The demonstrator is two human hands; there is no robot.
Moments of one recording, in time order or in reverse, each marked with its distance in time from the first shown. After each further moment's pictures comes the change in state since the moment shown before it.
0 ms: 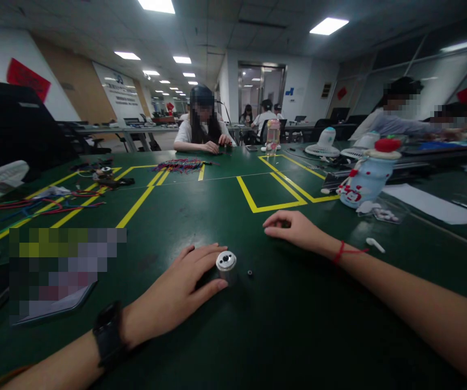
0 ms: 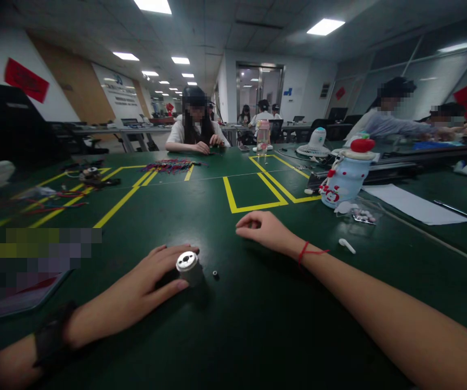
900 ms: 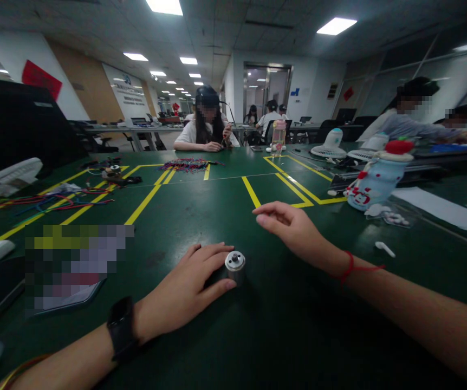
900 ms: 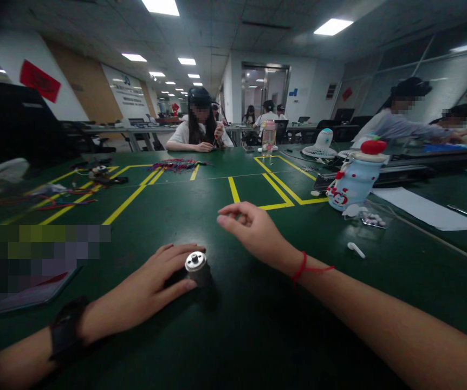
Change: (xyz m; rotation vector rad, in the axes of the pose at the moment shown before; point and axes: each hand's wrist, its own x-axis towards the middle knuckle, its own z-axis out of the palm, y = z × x) left_hand 0.000 0.005 -0.002 -0.002 0.034 0.035; right_hand -0.006 -0.051 0.028 0.145 0.152 -0.148
